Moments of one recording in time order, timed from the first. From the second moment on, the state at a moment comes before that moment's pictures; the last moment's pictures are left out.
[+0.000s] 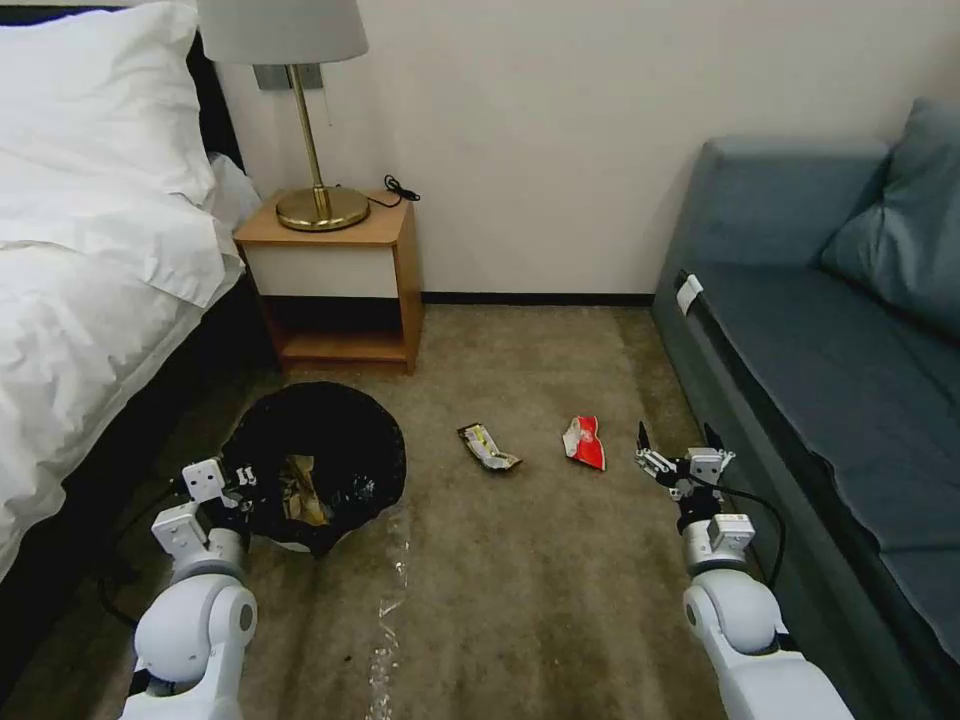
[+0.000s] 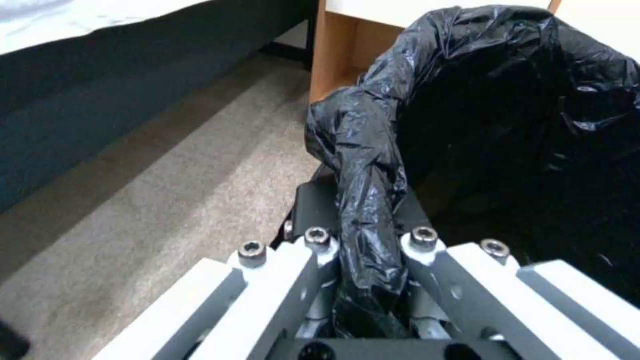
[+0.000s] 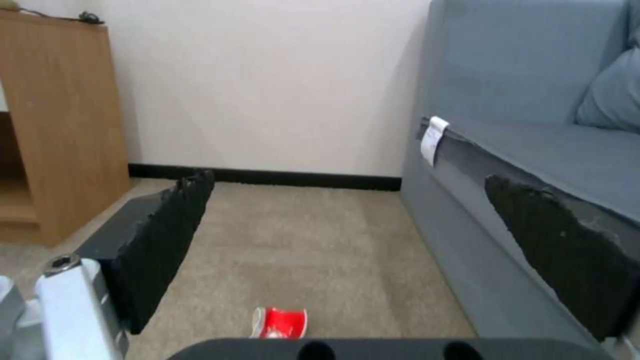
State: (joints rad) left arm 1.36 -1.42 -0.72 -2.00 -0.35 0.38 -0.24; right arm -1.25 1.25 0.47 1.64 0.22 0.19 0.15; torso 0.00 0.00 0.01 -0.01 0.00
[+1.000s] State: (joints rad) left arm 1.37 -1.42 -0.73 -2.01 -0.35 0.38 -0.25; right arm -1.24 1.22 0.48 1.64 0.21 0.19 0.13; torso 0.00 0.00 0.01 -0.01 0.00
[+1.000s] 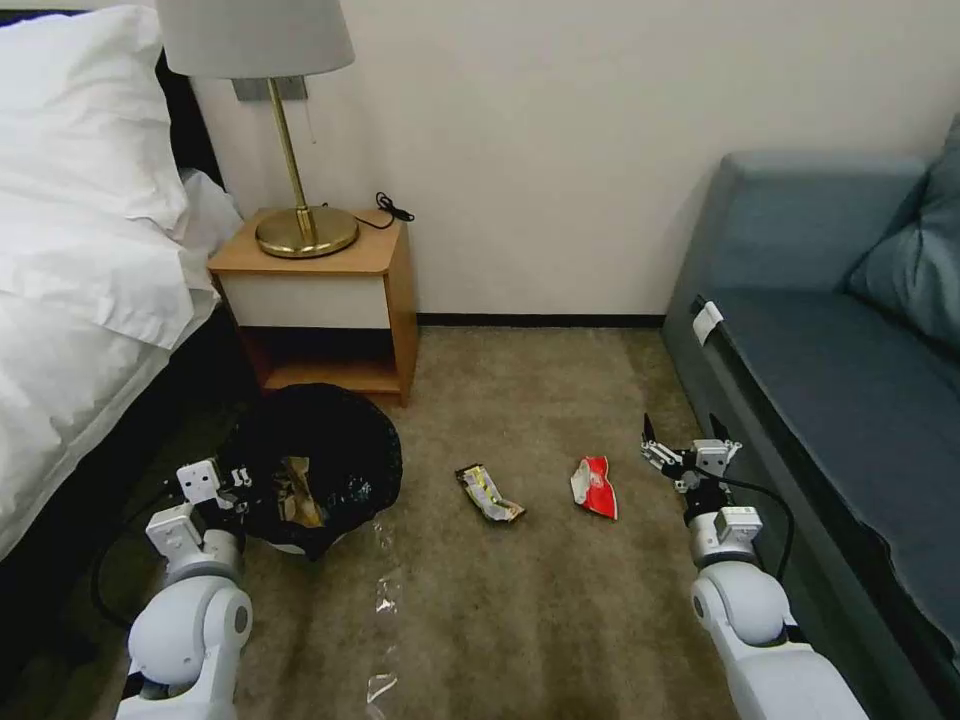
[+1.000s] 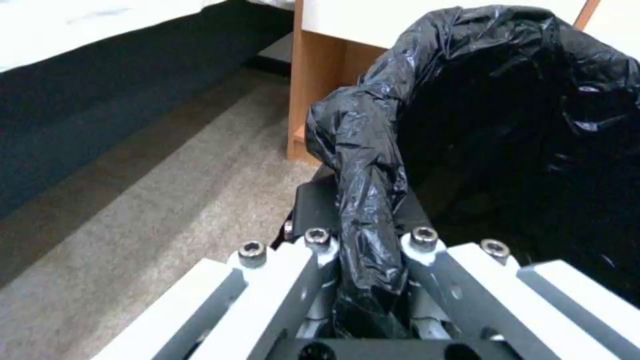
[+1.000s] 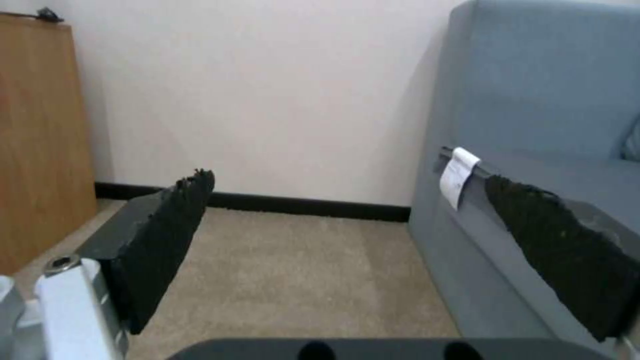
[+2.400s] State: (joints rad) left arm 1.34 -1.44 -0.71 -1.99 -0.33 0.41 -0.26; right arm -0.76 1.22 0.09 1.15 0.49 0.07 0.11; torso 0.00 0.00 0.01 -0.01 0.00
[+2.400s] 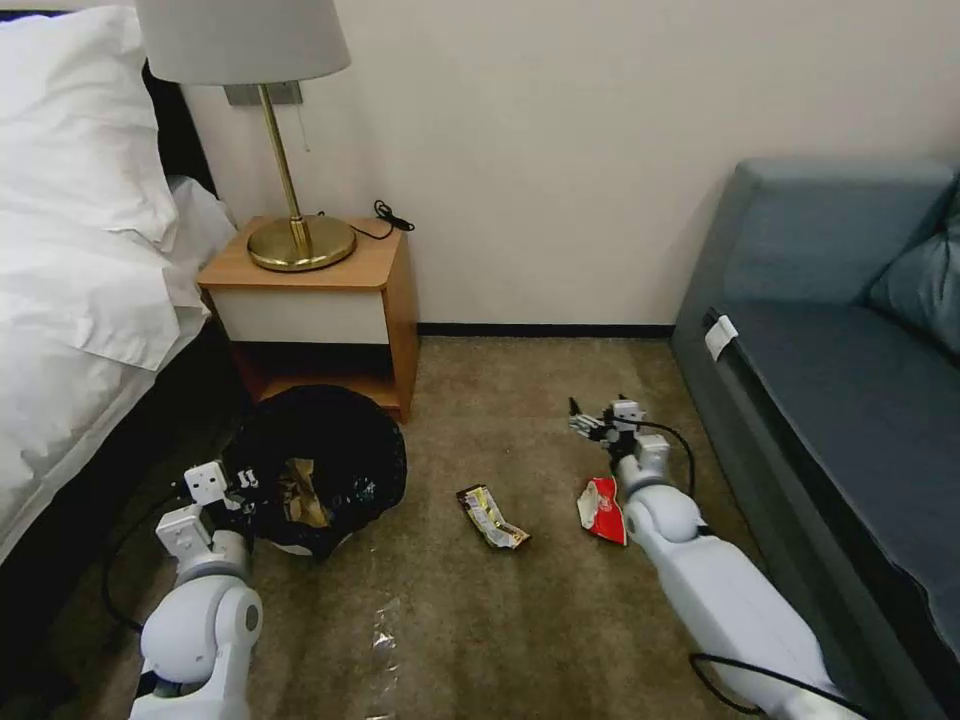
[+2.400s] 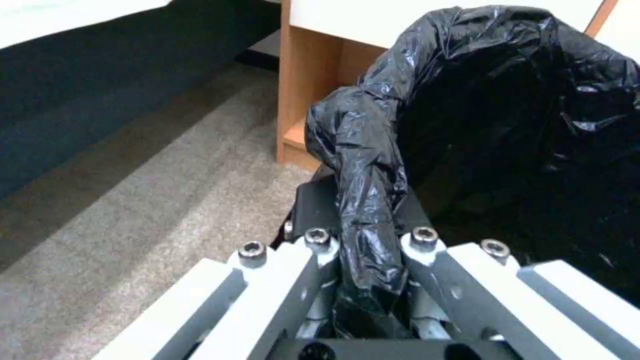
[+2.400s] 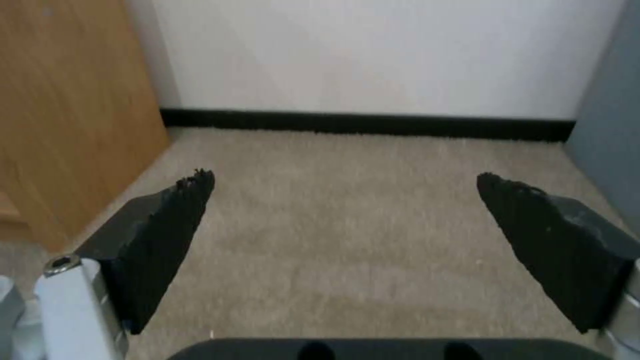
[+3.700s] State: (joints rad) left arm 1.35 -1.40 -0.72 -2.02 -0.36 0.46 -0.26; right arm -0.61 1.34 0.04 0.82 0.38 0.03 0.03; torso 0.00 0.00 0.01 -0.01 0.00
